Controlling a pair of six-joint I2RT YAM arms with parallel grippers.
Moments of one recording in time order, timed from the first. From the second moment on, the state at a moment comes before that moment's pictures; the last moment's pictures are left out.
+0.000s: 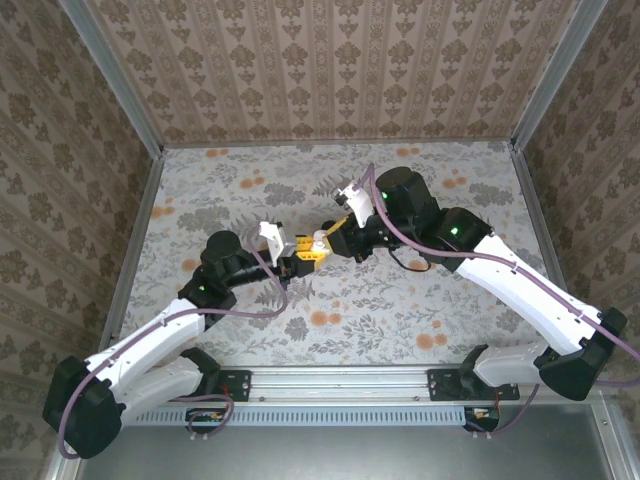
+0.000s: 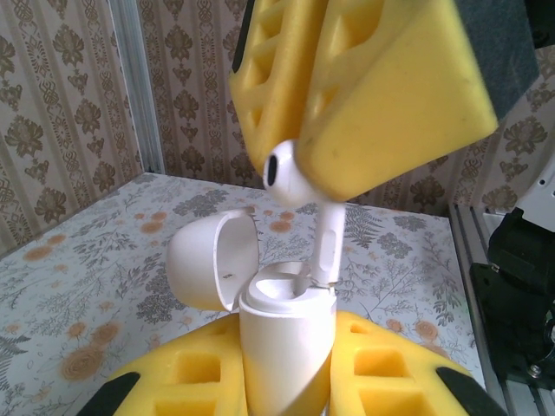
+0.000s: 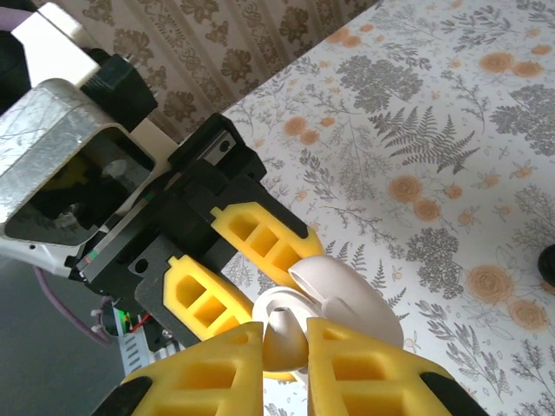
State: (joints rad) left arm -0.68 0.94 0.55 0.36 0.68 0.02; right arm 0.75 1.29 1.40 -0.69 -0.40 0.12
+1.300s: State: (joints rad) left arm -0.67 1.00 0.57 0.40 0.73 -0.01; right arm 0.72 1.30 1.42 -0.75 -0.43 0.03
